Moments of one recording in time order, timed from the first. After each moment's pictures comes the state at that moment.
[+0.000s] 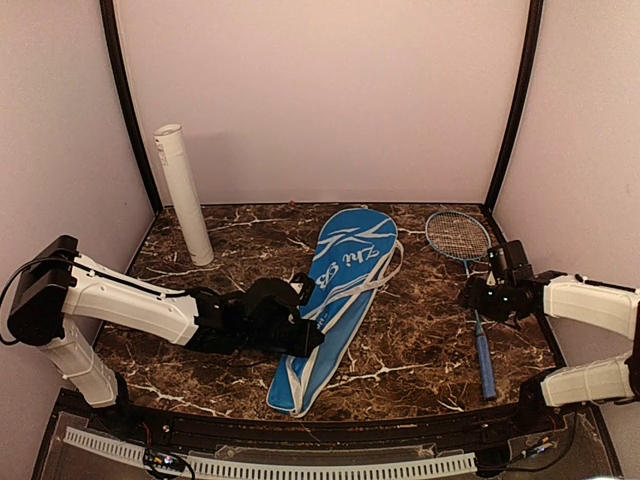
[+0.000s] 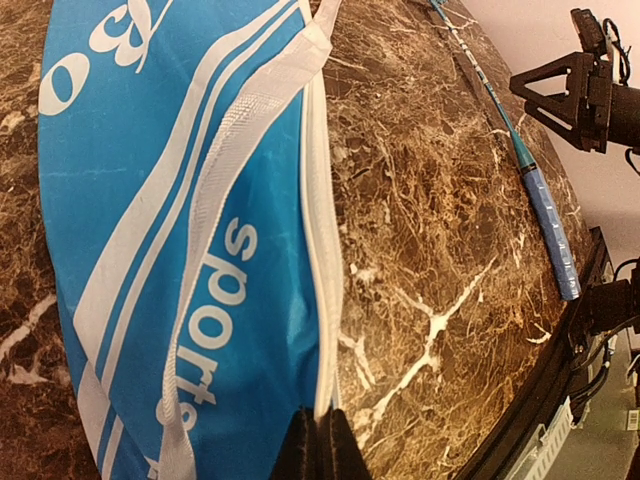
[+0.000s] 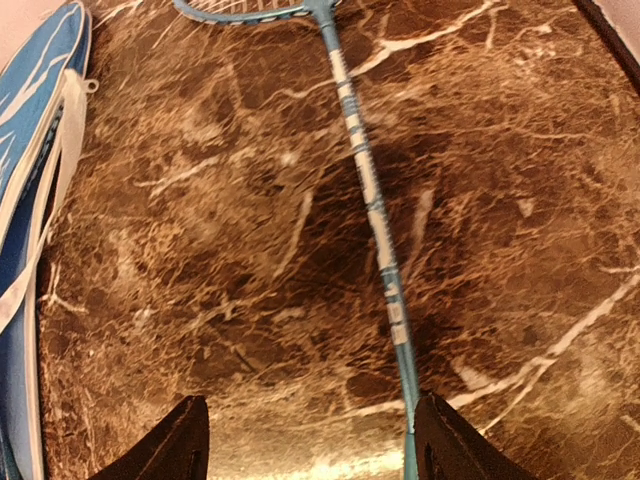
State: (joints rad) left arm -1.14 1.62 0.86 0.03 -0.11 -0.77; right arm 0.30 1.14 0.52 -0.33 0.12 0.62
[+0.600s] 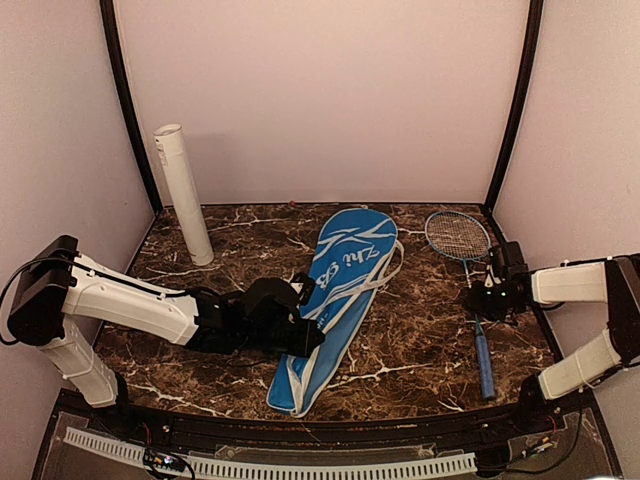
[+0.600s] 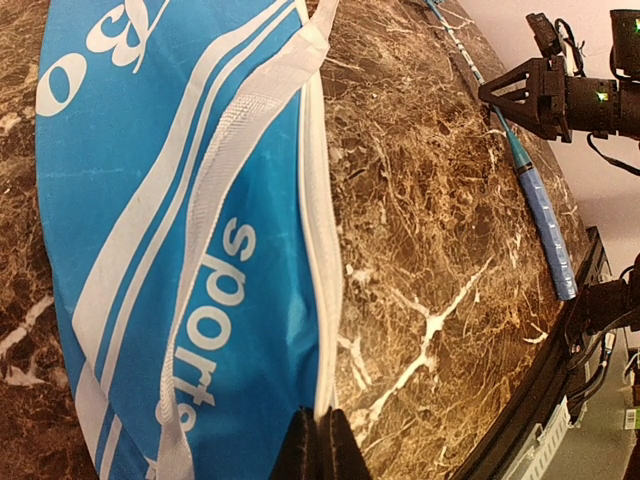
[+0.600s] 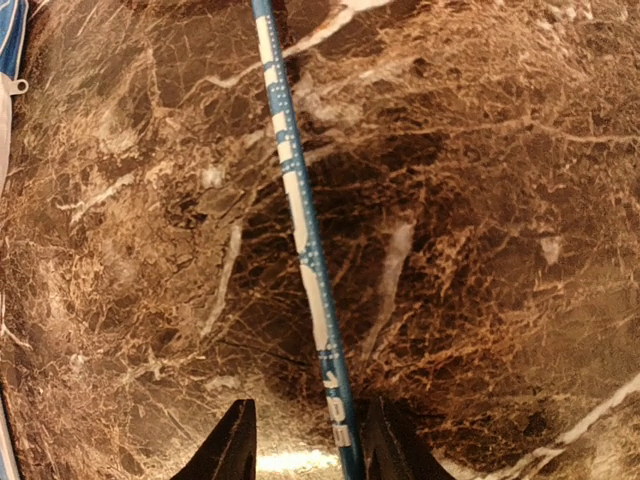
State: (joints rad) left arm -1.14 1.62 0.86 0.03 -0.10 -0.77; right arm 0.14 1.37 0.54 -0.20 -0.02 0.53
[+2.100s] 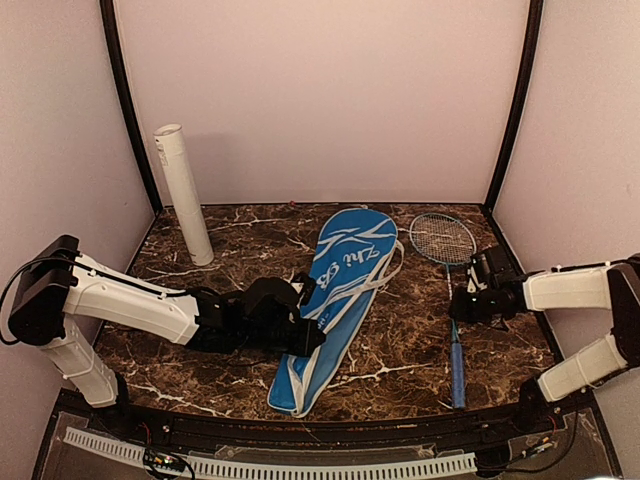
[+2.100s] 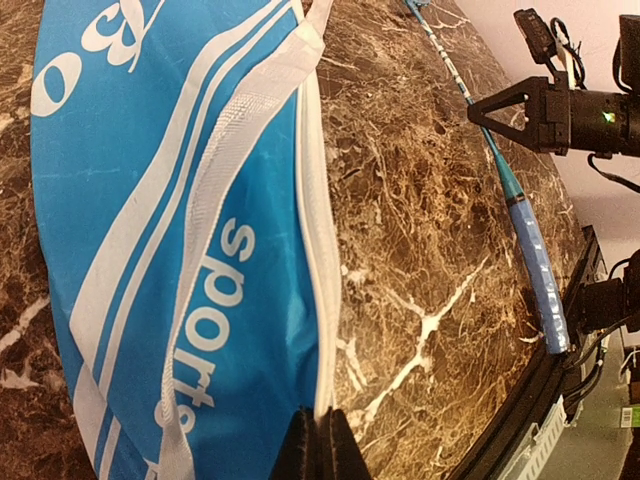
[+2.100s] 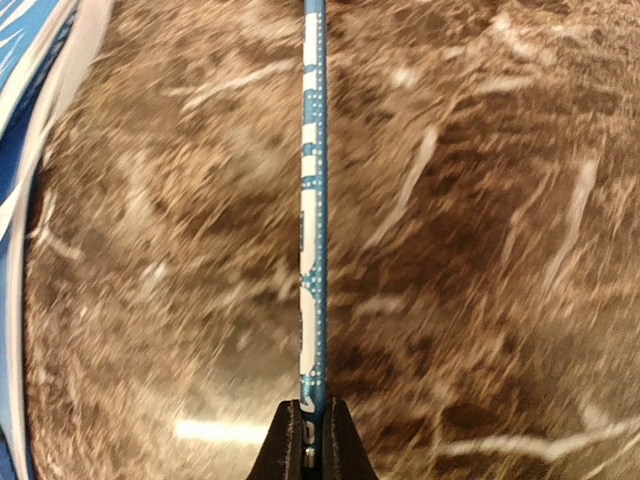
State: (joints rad) left arm -1.14 1.62 0.86 0.04 -0.09 -0.77; right arm 0.31 1.37 0.53 -0.17 -0.04 0.53
